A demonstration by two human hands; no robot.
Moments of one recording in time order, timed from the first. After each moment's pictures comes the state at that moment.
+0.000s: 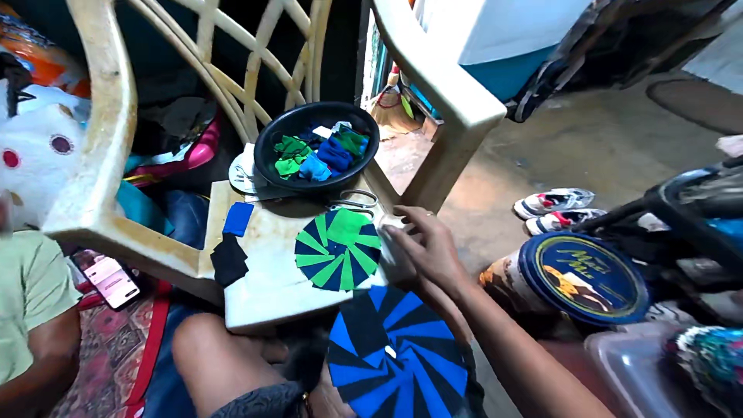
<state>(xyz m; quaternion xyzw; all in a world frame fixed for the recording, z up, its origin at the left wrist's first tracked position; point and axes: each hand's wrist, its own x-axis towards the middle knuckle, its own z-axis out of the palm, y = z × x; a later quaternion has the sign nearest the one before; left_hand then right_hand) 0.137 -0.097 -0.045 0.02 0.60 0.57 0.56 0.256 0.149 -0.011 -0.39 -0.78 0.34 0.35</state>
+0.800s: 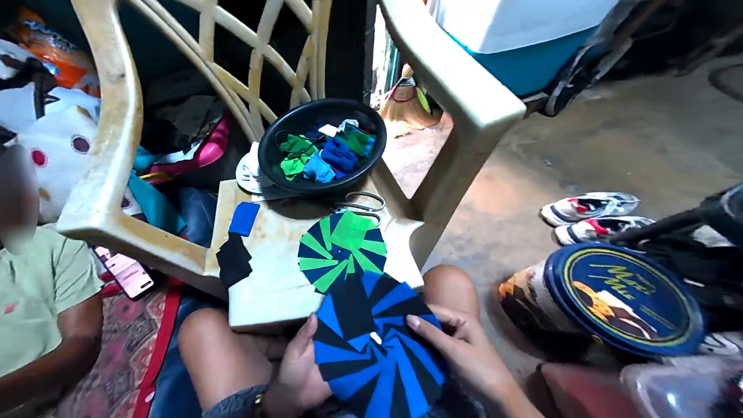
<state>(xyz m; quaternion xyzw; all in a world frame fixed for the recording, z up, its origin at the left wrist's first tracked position) 0.088 -0.050 -0.017 0.10 0.24 0.64 0.73 0.289 0.053 -0.013 -0.38 -0.56 0.65 0.36</state>
